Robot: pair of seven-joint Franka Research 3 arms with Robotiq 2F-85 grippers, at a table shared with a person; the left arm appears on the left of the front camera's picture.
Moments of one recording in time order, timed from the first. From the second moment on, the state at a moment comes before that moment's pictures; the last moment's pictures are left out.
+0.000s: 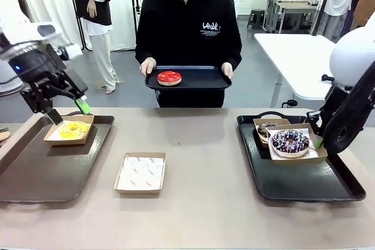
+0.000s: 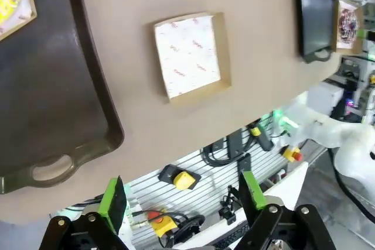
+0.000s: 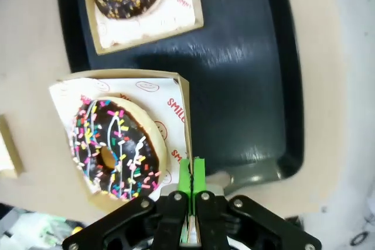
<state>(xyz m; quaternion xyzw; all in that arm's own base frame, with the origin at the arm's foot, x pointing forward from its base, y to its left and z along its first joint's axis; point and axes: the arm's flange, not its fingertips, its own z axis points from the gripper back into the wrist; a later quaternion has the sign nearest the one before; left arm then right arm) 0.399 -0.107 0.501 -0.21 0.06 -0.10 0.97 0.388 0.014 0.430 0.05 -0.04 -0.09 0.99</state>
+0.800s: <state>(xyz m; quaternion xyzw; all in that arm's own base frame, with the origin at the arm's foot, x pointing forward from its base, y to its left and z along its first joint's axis) 0.400 -0.163 0.420 -0.13 0.09 -0.10 0.98 0.416 0.013 0.404 0.06 -0.02 -0.07 1.00</state>
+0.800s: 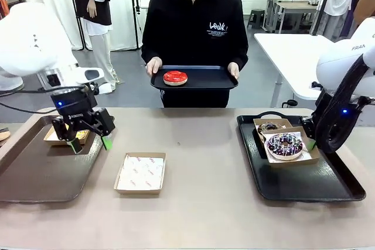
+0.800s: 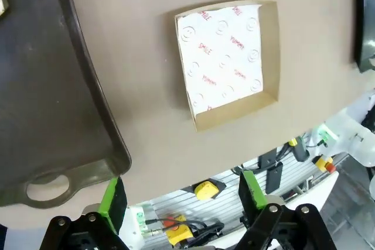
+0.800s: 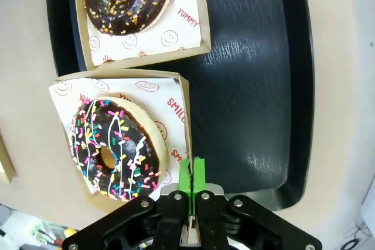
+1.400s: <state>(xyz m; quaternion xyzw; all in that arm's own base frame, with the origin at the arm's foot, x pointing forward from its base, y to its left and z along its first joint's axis) 0.405 -0.196 0.383 -0.07 0.00 -0.08 0.99 0.415 0.012 0.404 0.06 -0.02 -0.07 1.00</state>
